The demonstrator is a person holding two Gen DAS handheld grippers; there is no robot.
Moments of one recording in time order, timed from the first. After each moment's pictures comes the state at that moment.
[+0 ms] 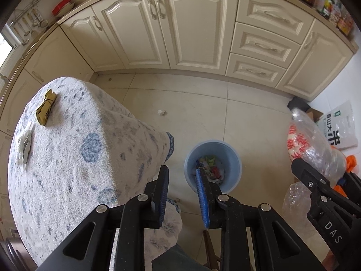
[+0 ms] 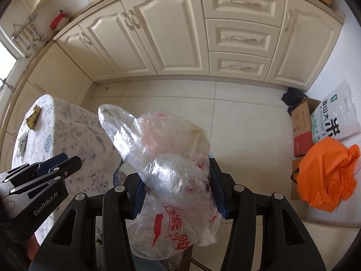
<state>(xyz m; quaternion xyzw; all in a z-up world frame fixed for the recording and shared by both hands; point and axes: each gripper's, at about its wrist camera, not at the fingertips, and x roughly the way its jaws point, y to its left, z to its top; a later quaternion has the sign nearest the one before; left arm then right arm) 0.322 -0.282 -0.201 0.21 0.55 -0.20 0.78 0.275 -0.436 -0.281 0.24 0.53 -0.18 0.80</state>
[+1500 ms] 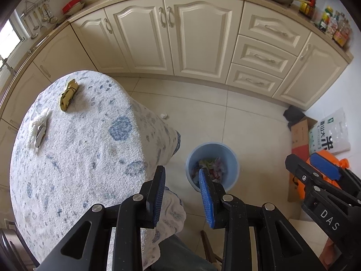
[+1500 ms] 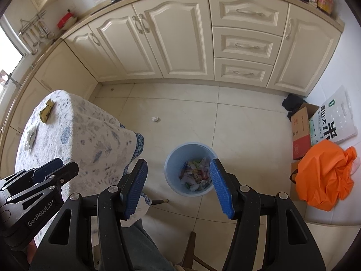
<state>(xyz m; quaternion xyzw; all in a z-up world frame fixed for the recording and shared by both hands) 0.289 -0.229 -0.151 0.18 0.54 -0.20 0.80 0.261 -0.401 -0.251 0.22 0.52 -0.18 0.81</state>
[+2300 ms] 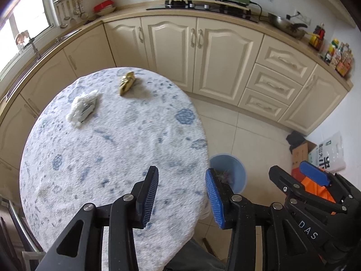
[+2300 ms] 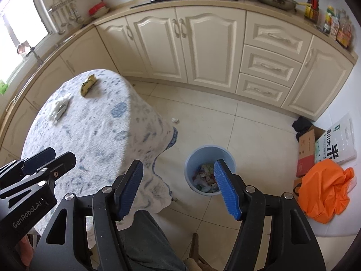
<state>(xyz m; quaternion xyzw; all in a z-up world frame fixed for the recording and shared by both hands) 0.239 -0.082 -0.088 0.11 0.49 -0.18 0.84 0.259 -0.284 -0.213 0.16 0.50 -0.12 0.84</state>
